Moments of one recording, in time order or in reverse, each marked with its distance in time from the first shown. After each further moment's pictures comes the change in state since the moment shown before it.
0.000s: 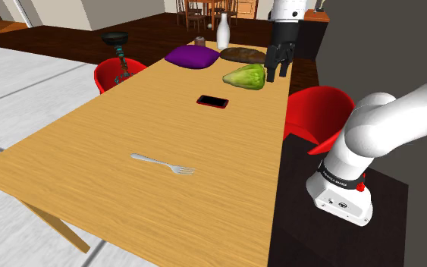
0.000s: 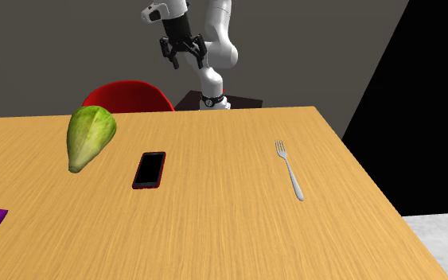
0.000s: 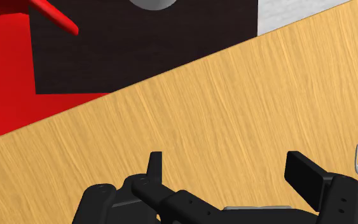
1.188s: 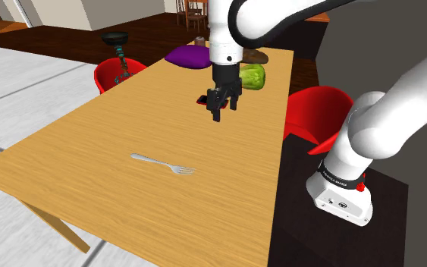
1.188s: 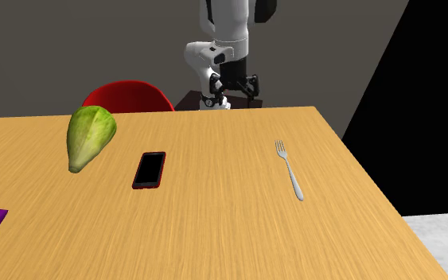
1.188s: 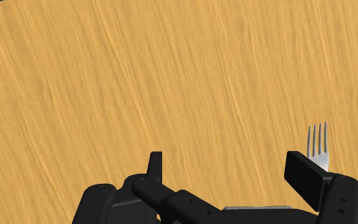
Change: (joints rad) arm 0.135 0.355 0.331 0.072 0.111 0.341 0.279
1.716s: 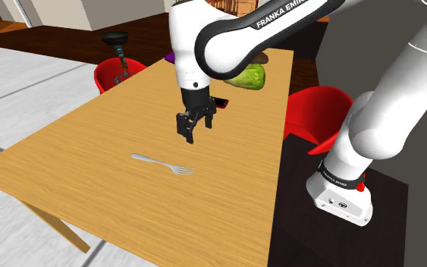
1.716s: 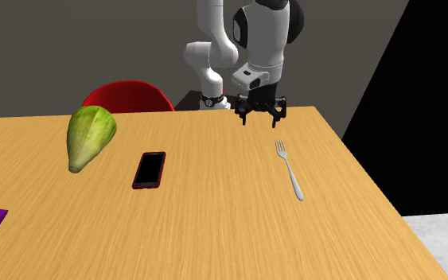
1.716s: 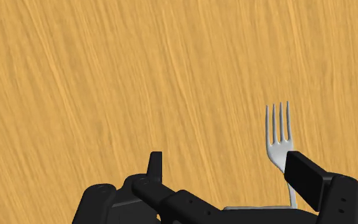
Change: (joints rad) arm 0.033 0.267 0.137 0.148 -0.082 0.127 0.171
